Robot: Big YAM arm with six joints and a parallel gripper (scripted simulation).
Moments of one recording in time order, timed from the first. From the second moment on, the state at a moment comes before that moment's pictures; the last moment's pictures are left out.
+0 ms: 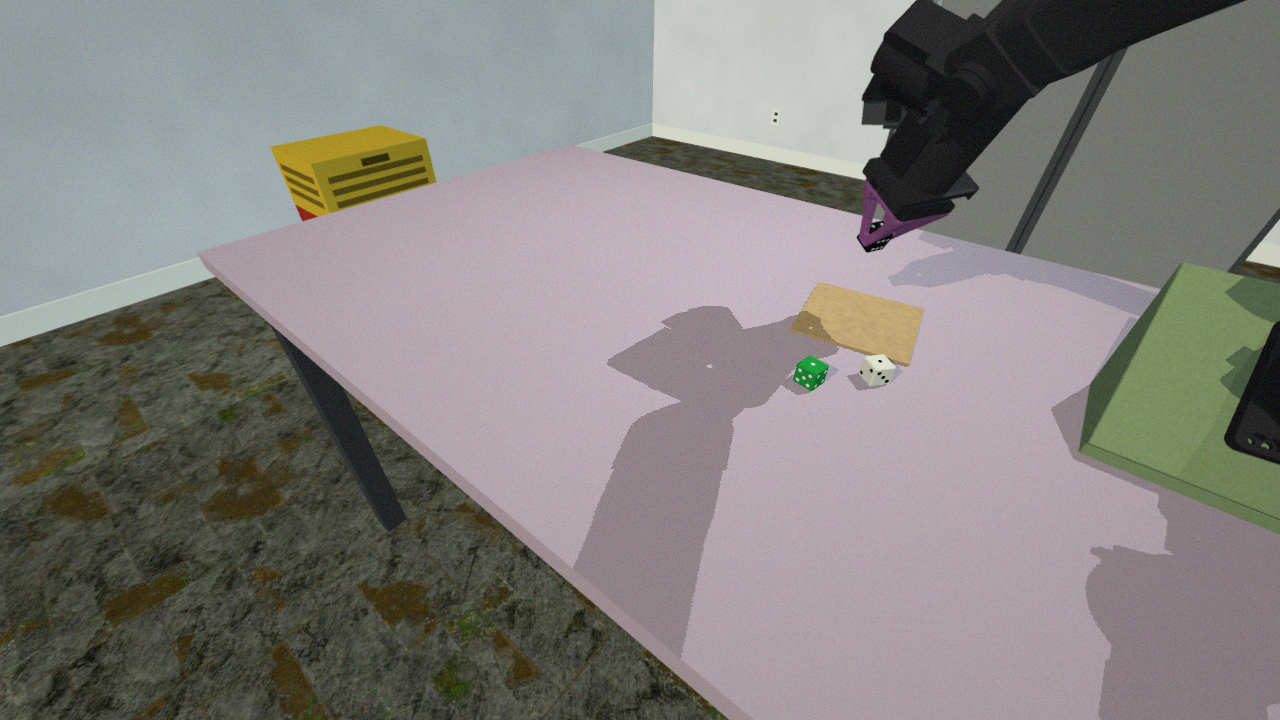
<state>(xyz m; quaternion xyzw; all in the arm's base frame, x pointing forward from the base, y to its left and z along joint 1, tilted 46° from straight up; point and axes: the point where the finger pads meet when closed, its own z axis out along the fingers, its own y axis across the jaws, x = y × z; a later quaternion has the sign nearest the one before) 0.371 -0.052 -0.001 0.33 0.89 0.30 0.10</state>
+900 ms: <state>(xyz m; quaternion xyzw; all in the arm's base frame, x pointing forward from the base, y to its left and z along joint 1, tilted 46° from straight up) 0.374 -0.047 -0.004 0.44 0.80 0.17 0.36</state>
